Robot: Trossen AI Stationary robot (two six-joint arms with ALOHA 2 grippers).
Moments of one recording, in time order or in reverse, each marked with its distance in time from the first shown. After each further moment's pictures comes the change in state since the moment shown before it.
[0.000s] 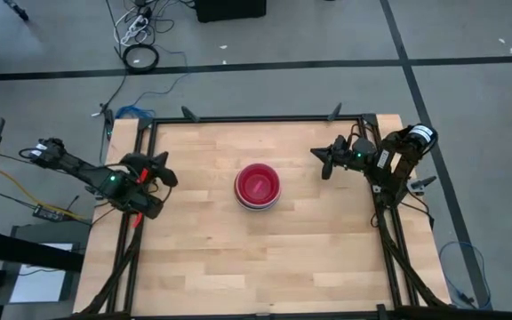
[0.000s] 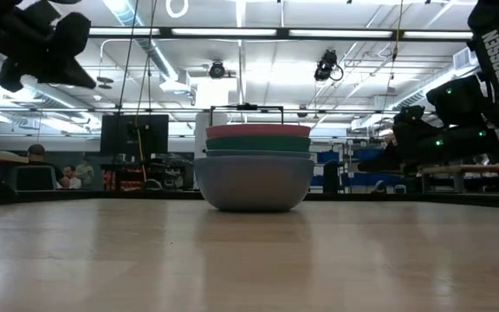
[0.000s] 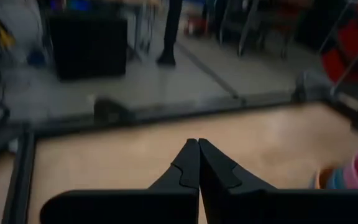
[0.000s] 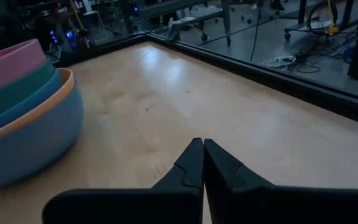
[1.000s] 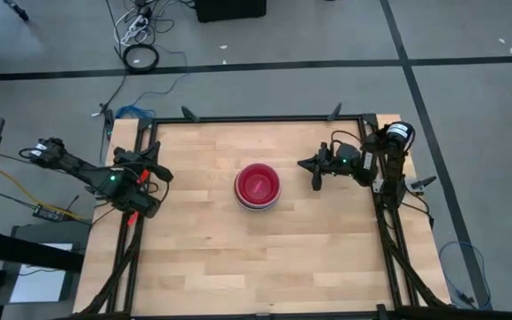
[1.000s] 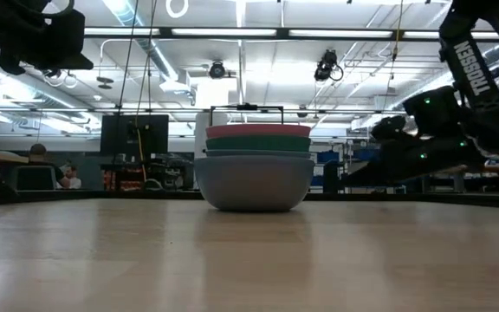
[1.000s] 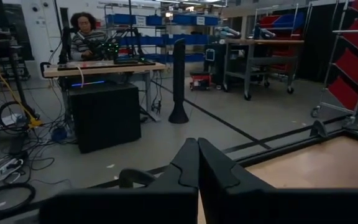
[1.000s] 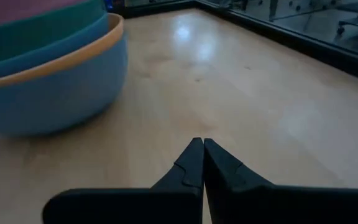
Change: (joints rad) left arm 0.001 0.000 0.000 -0.185 -0.249 0.003; right arm 0.199 0.179 0.112 0.003 0.023 -0.111
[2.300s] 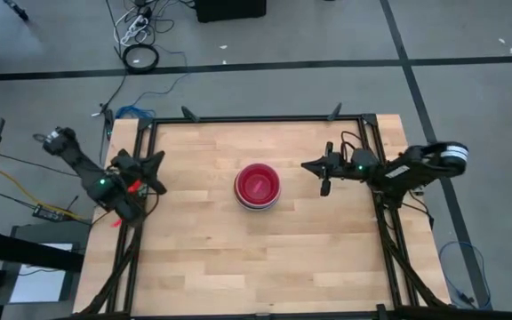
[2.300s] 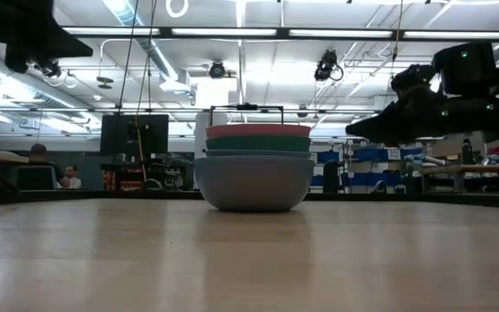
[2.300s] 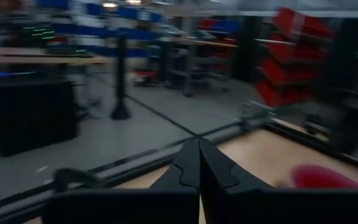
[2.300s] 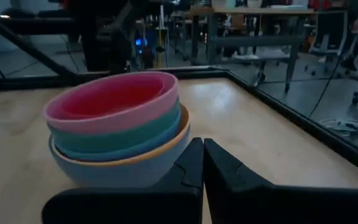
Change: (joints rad) left arm -0.272 -0.049 0.016 -0.064 0.001 -0.093; right arm 0.168 -0.525 -0.088 -0.222 0.083 -0.022
